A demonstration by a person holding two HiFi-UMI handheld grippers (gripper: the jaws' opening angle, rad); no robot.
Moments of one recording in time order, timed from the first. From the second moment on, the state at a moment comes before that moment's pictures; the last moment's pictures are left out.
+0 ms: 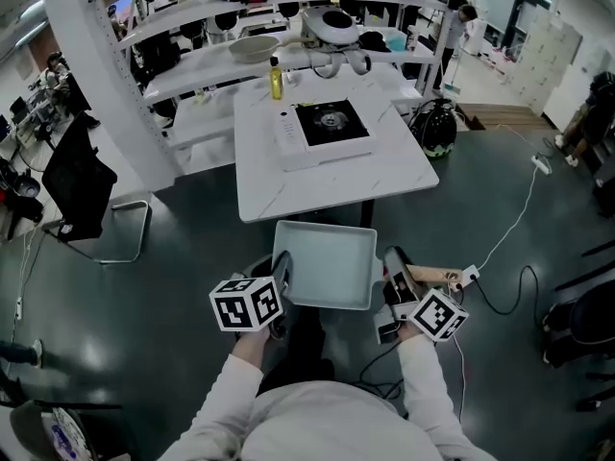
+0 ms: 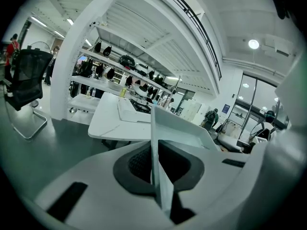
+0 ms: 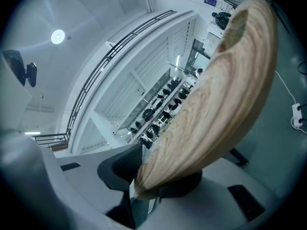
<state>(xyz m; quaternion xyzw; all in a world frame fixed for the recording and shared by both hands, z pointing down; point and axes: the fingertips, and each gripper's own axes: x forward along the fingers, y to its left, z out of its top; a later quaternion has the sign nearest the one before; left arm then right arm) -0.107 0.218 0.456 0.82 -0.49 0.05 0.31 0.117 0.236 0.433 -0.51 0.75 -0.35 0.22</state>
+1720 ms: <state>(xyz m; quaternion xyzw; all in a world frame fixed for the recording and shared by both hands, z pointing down) -0.092 -0.113 0.470 0.84 -0.44 0.07 0.32 0.127 -0.070 0.440 -0.56 0.71 -0.35 0.23</state>
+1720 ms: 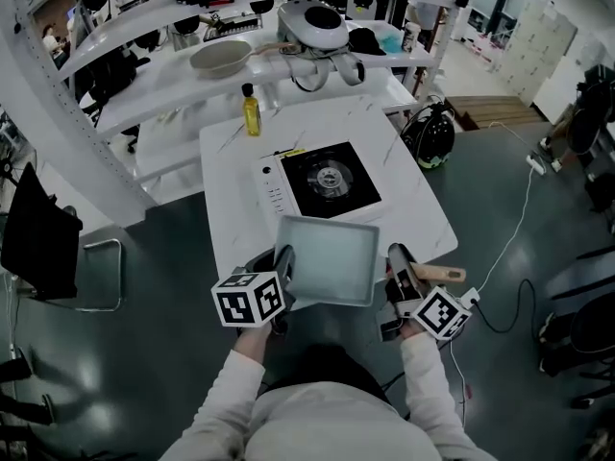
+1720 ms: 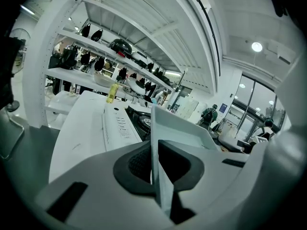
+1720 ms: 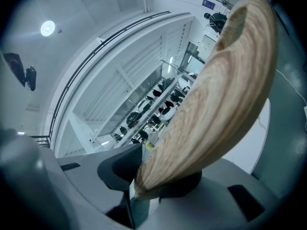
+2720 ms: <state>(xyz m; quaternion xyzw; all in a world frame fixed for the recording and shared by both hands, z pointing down) -0.055 -0.230 0.476 0.82 -0.46 0.07 0.33 0.167 -0.203 0.448 -0.53 0.73 -0.37 0.21</state>
